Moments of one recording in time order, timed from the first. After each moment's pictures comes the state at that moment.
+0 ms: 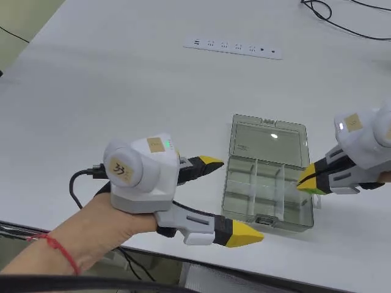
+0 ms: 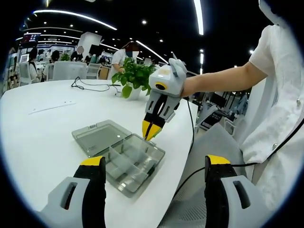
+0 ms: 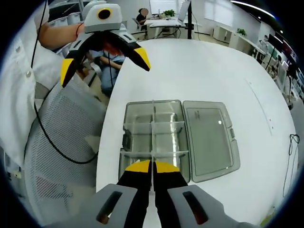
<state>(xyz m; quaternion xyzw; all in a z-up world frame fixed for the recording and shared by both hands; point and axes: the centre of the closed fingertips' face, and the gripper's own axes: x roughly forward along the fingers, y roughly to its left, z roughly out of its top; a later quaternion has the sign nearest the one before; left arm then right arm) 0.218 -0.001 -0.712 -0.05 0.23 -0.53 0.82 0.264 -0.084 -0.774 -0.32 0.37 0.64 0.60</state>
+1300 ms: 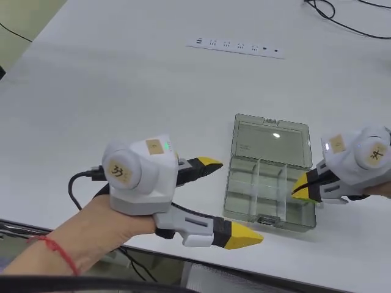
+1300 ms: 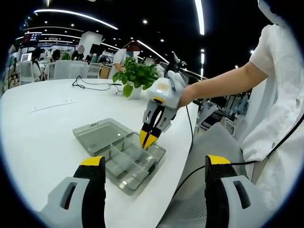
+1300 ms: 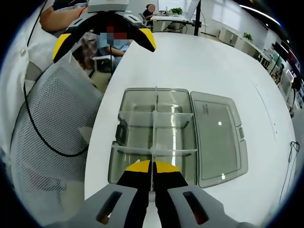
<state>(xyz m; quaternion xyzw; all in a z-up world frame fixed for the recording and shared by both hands) 0.216 0.003 -0.714 -0.05 0.24 -0.52 0.82 0.267 -0.084 -0.813 -0.35 0.36 0.64 0.58</state>
